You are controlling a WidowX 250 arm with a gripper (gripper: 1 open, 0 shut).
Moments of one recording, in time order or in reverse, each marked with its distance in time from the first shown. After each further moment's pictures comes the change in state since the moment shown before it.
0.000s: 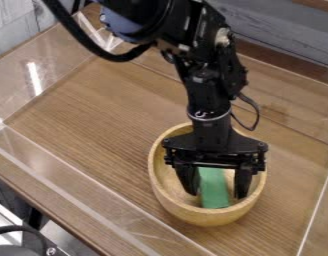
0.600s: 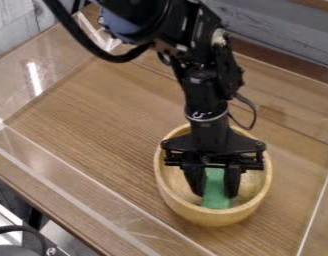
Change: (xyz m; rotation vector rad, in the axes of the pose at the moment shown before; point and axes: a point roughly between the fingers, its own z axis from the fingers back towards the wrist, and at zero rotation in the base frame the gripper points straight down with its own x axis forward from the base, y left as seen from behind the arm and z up) arm -0.003 0.002 -0.003 -0.003 0.026 0.004
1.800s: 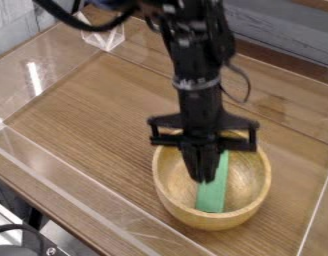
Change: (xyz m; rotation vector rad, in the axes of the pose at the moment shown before) arm -0.007 0.010 0.043 -0.008 0.060 -0.020
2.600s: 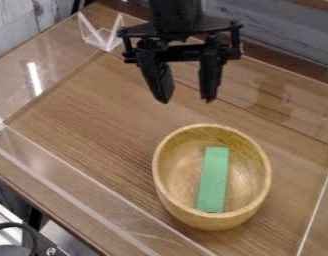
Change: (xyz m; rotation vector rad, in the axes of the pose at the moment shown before) arm 0.009 0.005 0.078 -0.014 -0.093 -0.018
